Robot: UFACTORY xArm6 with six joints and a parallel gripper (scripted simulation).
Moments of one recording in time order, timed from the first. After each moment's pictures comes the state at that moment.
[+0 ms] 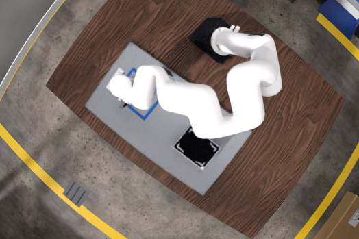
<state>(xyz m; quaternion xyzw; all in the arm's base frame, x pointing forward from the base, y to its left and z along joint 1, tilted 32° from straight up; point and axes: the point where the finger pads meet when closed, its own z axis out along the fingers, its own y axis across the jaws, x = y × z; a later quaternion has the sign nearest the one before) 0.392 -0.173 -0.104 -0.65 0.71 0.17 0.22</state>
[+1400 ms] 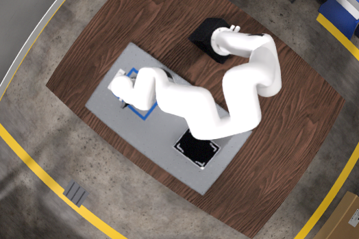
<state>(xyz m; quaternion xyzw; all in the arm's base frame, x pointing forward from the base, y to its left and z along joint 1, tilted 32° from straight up) 0.393 -0.163 -0.121 -0.65 0.71 0.17 0.22</state>
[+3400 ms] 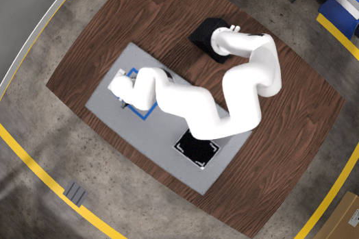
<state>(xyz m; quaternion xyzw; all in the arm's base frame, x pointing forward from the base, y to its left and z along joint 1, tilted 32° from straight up) 0.393 -0.163 -0.121 -0.65 0.71 0.17 0.22</state>
